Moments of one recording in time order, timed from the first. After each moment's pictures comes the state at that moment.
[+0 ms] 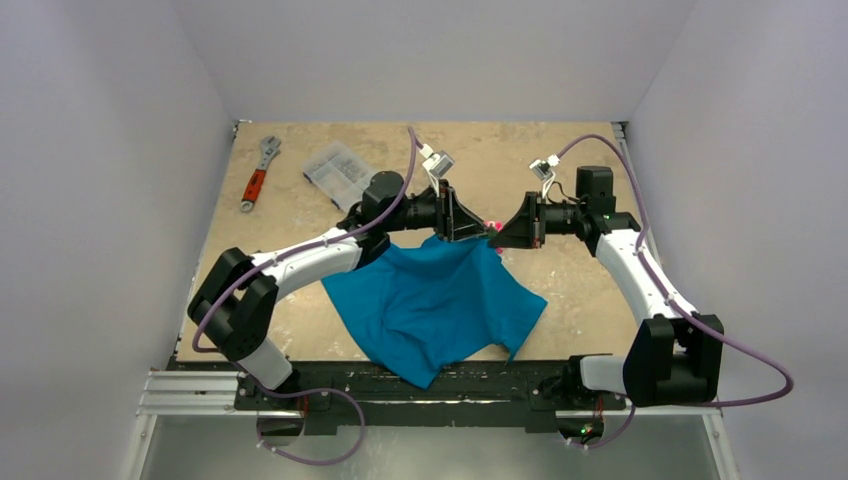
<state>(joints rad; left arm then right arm) -0.72 1.62 1.05 0.54 0.67 -0.64 0.06 1.29 0.95 -0.40 -1.33 0.12</state>
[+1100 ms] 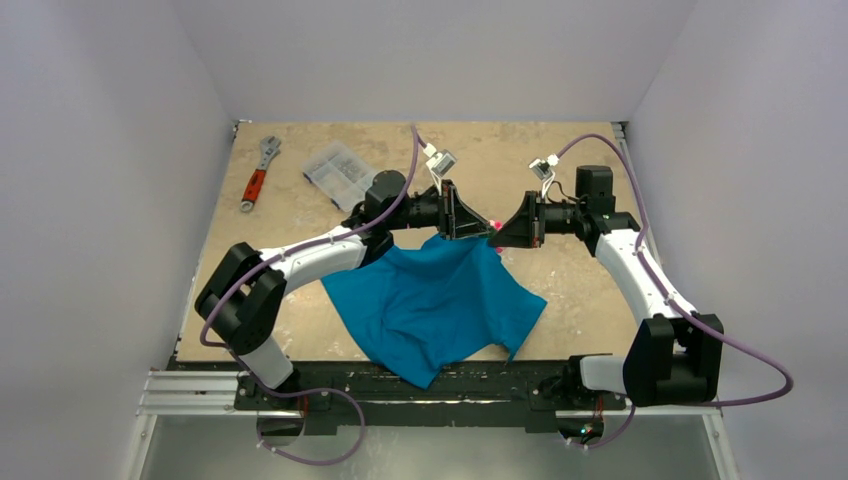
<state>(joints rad) -0.72 1.66 1.06 0.60 0.71 -0.70 0.06 1.29 0.95 -0.39 -1.32 0.12</state>
